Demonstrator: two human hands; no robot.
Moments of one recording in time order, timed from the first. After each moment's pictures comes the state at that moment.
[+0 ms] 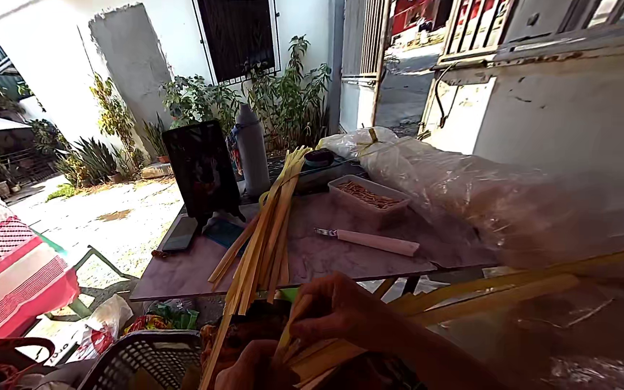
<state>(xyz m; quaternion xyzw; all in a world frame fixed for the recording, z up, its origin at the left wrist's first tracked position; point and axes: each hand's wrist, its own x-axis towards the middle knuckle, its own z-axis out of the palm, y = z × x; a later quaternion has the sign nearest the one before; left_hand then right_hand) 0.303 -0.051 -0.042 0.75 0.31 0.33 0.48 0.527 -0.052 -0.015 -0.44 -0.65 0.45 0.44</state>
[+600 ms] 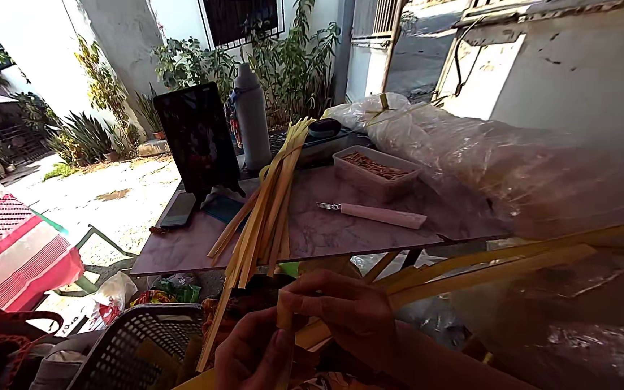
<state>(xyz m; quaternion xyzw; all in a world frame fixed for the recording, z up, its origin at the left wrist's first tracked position) 0.317 -0.066 -0.042 0.59 0.21 0.46 0.63 0.504 -0.052 -0.075 -0.28 -0.76 -0.06 0.59</state>
